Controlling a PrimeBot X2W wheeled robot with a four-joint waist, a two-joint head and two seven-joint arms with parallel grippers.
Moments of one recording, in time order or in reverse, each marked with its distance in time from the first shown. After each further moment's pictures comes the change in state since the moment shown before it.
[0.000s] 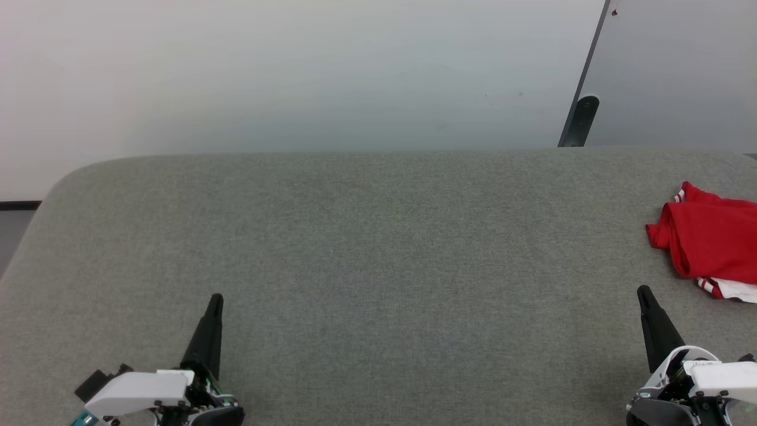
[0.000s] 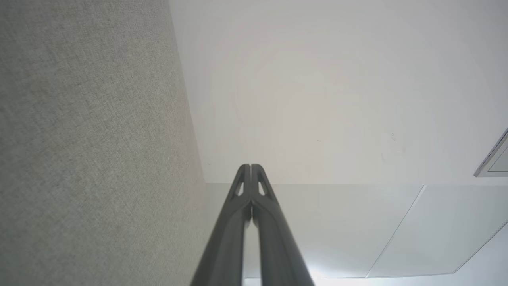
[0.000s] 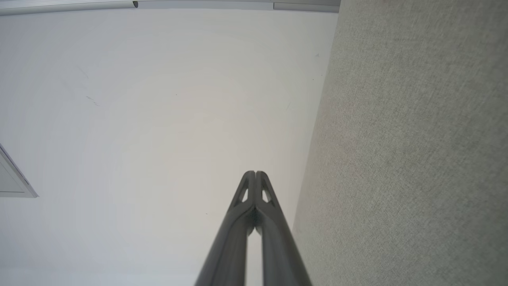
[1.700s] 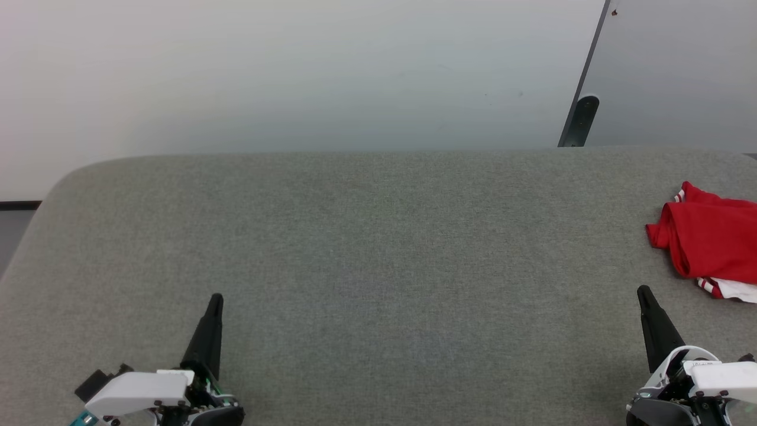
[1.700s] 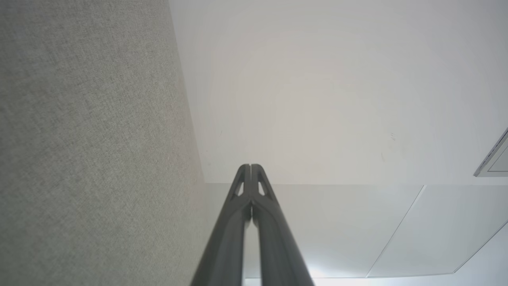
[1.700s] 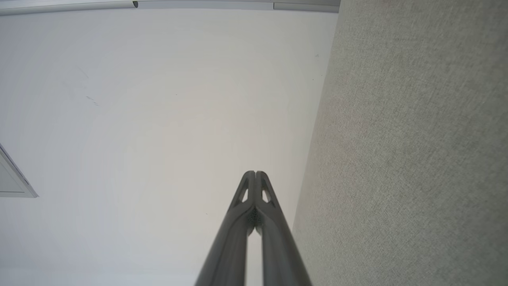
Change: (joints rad) left arm 0.000 0.000 0.000 0.000 0.000 0.000 0.000; right arm 0.000 0.000 0.000 0.000 0.000 0.000 0.000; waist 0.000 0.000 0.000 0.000
